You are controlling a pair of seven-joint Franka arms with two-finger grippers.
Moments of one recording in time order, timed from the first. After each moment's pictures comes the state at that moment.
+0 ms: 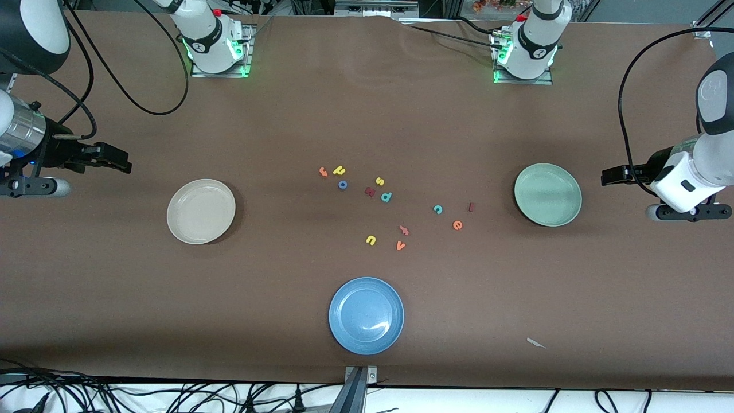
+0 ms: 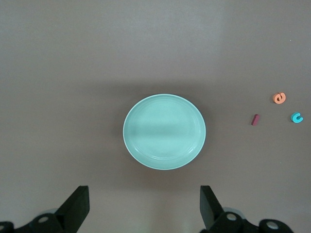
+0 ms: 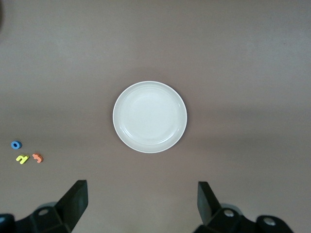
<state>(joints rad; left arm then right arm) 0.01 0.23 0.04 -1.60 0.01 1.59 0.01 0.02 0.17 0.01 -1.53 0.02 1.60 0.03</state>
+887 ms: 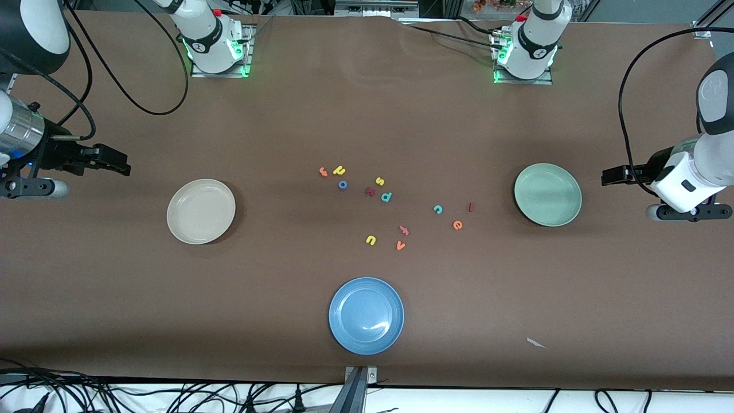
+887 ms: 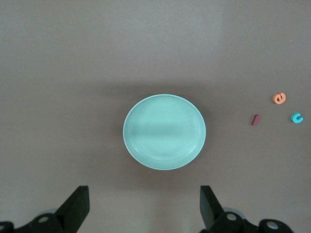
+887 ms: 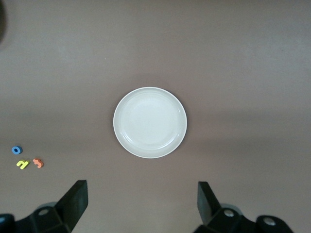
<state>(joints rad) 0.01 0.23 0.04 -1.60 0.01 1.59 0.01 0.02 0.17 0.01 -1.53 0.02 1.63 0.03</state>
